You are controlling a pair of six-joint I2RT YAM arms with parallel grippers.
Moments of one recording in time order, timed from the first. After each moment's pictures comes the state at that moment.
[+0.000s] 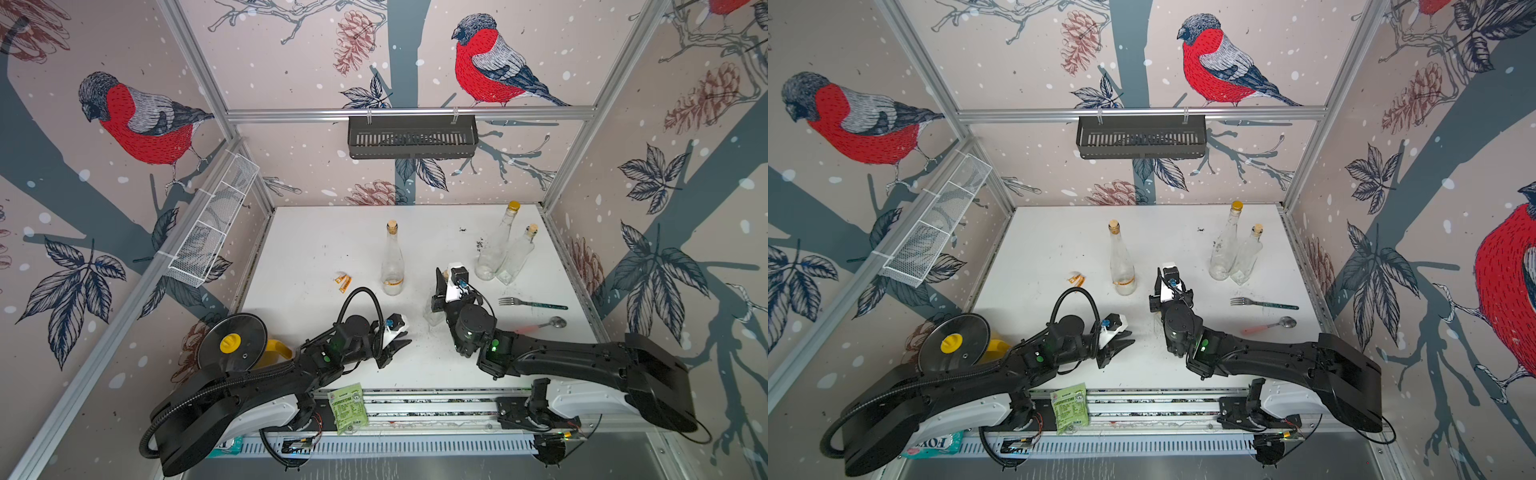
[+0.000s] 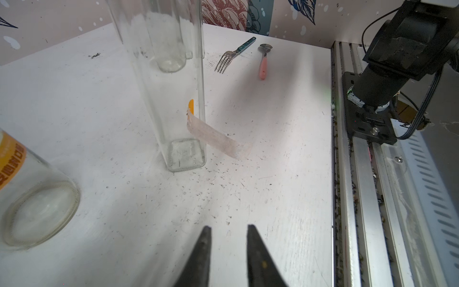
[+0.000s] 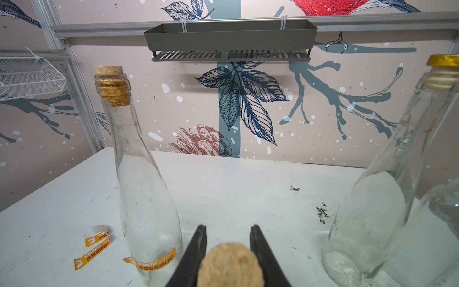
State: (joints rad) left arm -0.90 1.06 0.24 0.40 0.30 0.10; right arm 1.16 1.24 0.57 0.70 0.94 0.00
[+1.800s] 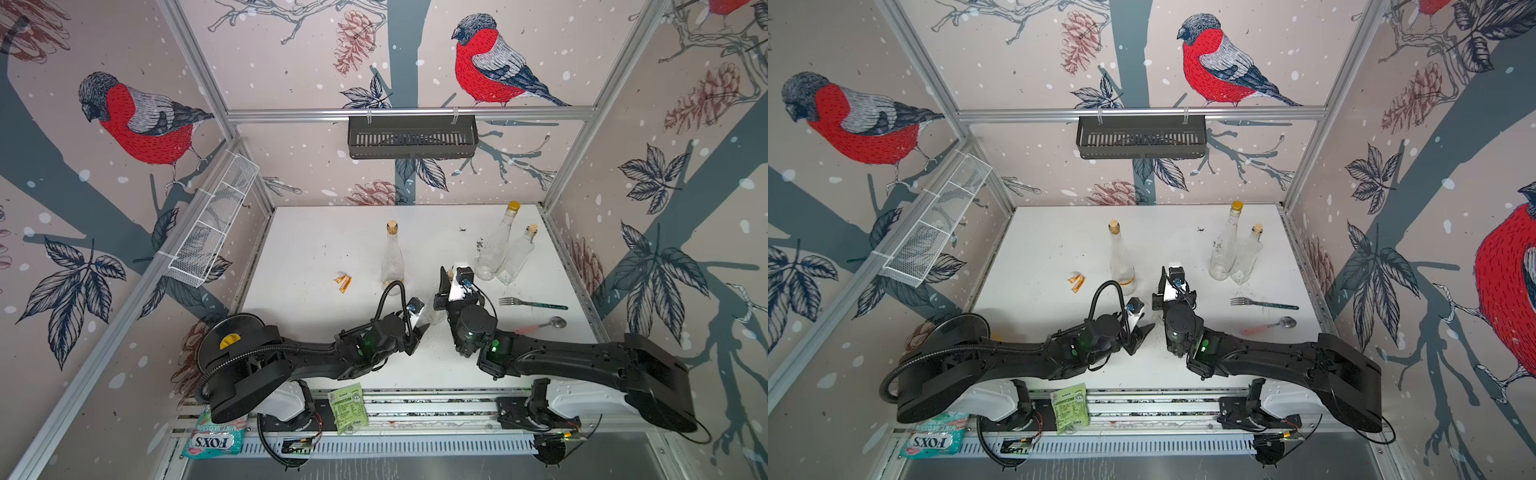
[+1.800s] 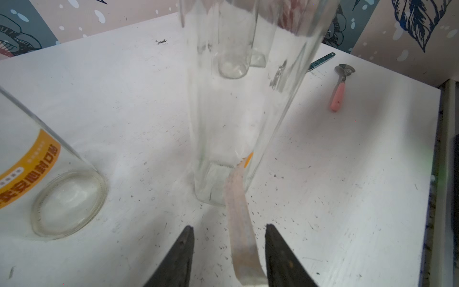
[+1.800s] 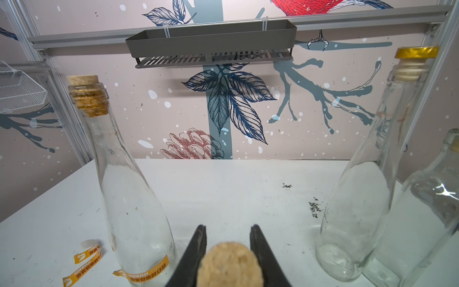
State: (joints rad) left arm -1.08 1.41 0.44 0.53 -0.18 -0.16; right arm 1.16 1.24 0.56 0.72 0.99 0.04
